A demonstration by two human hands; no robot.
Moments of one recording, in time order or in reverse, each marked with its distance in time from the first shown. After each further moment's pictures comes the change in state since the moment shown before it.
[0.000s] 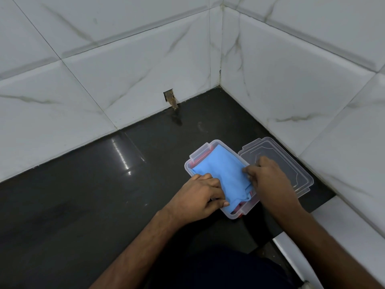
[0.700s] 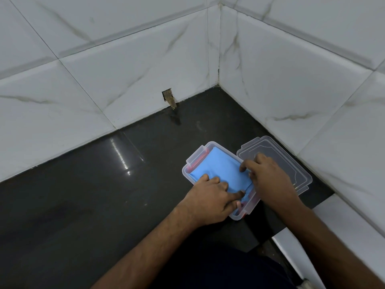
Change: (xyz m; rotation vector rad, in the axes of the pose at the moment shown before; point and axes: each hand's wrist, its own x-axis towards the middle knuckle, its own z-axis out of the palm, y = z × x) left_hand 0.022 0.025 0.014 0.362 -0.093 0.019; right_hand 0.003 0.011 0.004 -0.062 0.072 -0.131
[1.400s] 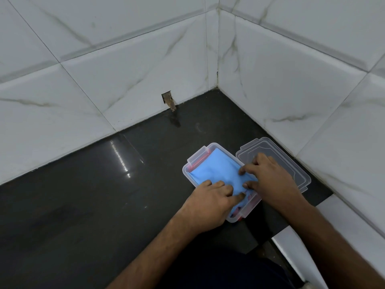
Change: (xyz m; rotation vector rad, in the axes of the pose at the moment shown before) left_hand -0.014 0.012 -0.012 -0.005 0.082 0.080; right_hand 0.003 -0.002 -0.017 -0.072 -0.136 0.012
